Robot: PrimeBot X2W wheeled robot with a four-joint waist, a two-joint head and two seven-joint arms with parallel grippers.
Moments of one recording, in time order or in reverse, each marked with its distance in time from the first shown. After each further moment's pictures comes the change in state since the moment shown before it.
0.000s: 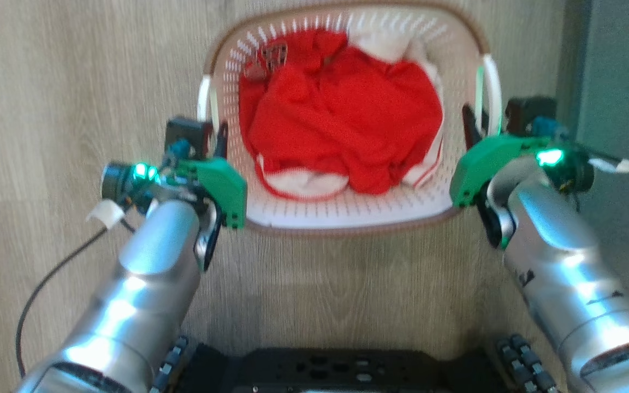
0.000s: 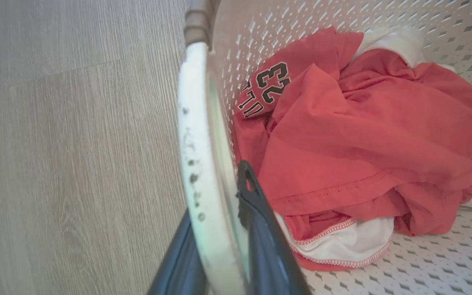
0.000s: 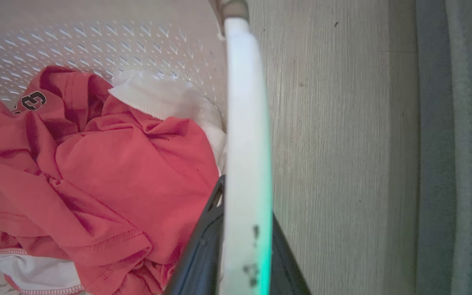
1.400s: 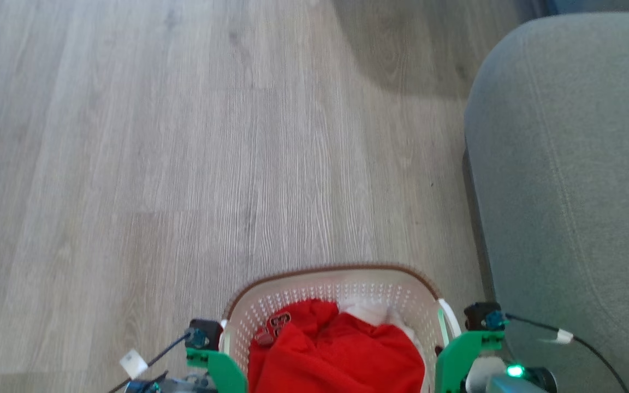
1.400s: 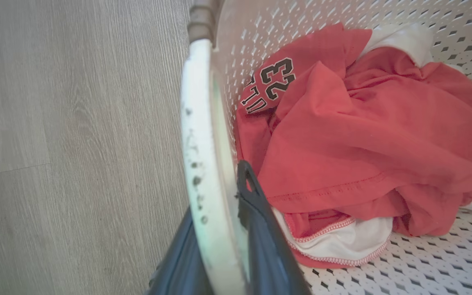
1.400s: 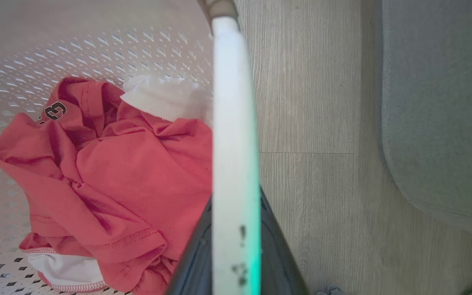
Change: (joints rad) left arm 0.402 -0.005 -0.273 0.188 -0.314 -0.061 0.157; right arm 0.382 0.019 0.457 0.167 0.499 0.001 0.133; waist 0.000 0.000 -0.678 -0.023
